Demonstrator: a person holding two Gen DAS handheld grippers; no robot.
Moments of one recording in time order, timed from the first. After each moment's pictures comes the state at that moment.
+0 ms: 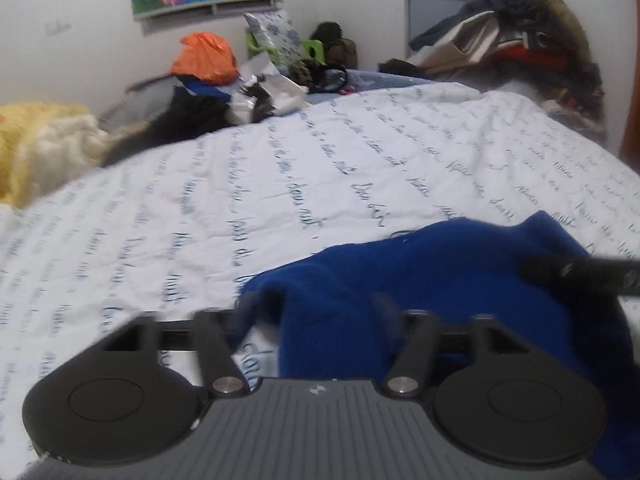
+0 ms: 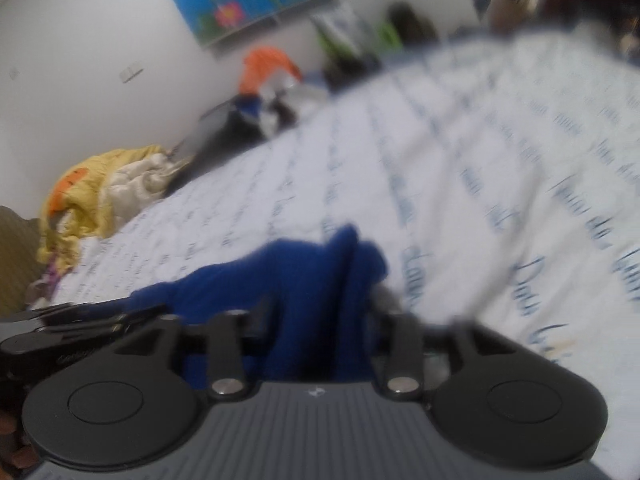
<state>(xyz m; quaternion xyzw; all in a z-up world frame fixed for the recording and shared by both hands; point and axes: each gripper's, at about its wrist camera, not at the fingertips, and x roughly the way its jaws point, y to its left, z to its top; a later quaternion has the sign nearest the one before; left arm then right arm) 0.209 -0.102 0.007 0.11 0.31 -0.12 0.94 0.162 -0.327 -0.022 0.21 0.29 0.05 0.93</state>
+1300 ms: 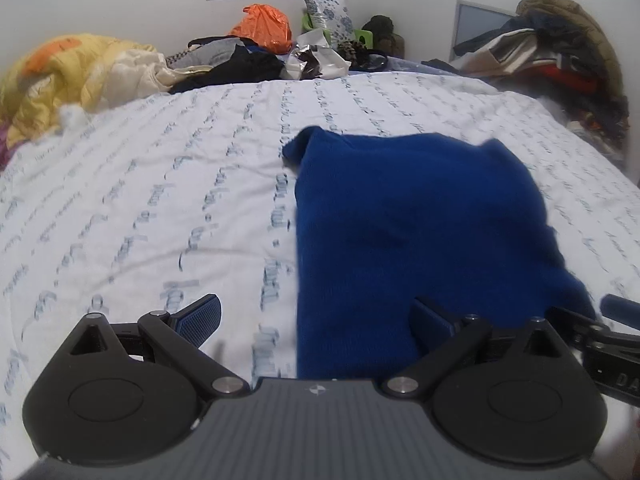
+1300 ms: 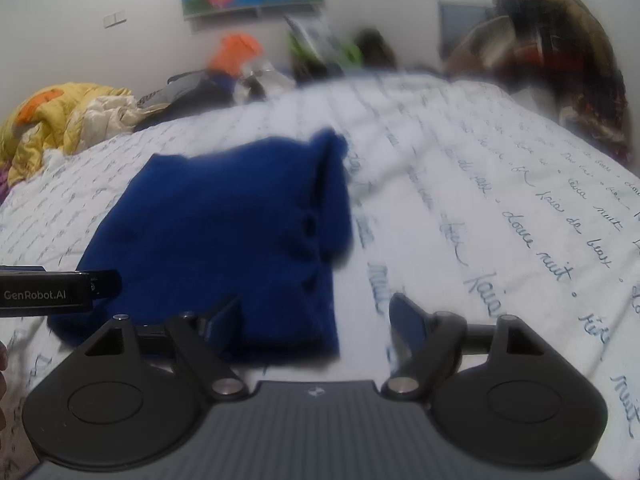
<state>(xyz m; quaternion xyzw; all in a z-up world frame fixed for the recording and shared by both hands) 0.054 -0.066 -0.007 0.03 0.35 -0.07 0.93 -0.004 -0.255 -0.027 0.08 0.31 -0.04 0.95</state>
